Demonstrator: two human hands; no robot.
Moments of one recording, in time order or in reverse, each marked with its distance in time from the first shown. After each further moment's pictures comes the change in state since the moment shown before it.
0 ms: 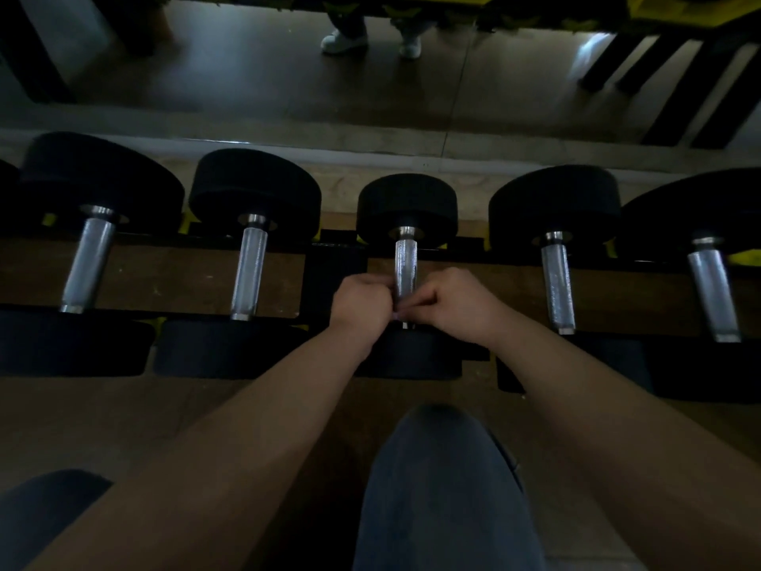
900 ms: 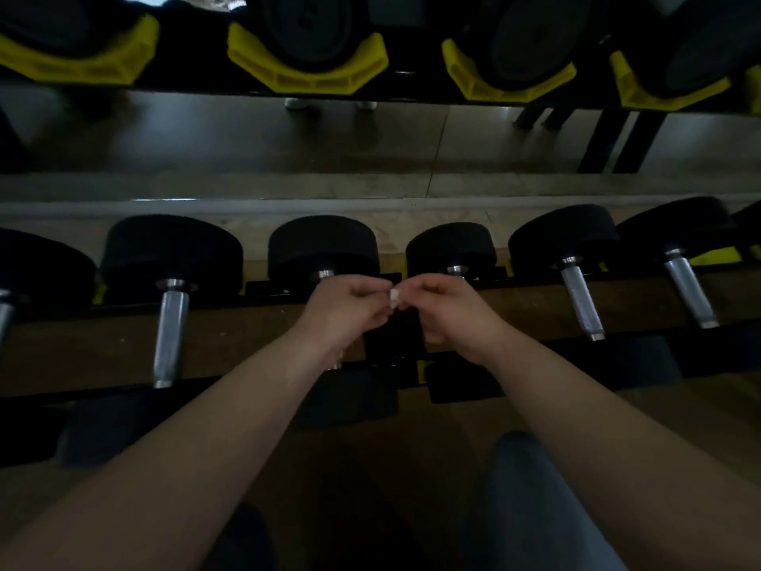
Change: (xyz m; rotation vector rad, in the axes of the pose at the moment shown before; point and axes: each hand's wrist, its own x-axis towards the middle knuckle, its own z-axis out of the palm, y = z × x) left_hand -0.021 0.075 -0.172 0.040 -0.381 0.177; right_hand 0.035 -0.153 0.031 0.761 0.258 0.320
